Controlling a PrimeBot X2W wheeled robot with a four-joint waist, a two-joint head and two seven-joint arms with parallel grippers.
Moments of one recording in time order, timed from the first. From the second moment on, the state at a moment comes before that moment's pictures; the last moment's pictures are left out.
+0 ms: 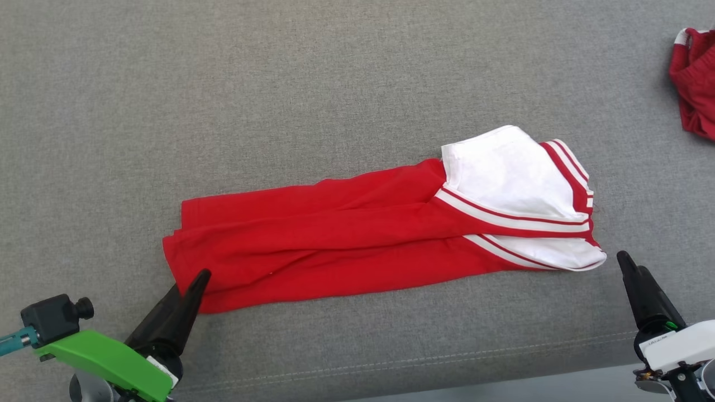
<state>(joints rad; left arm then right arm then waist) 0.02 0.52 -0.41 -0.15 -1.40 -0.04 0.00 0.22 -0.26 0.02 -0.08 1.02 0.01 0.03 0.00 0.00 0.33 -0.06</state>
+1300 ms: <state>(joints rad) 0.07 0.54 -0.41 -0.30 -1.20 0.10 -0.11 0.04 -0.22 0.14 0.12 1.06 0.11 0.03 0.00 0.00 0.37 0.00</state>
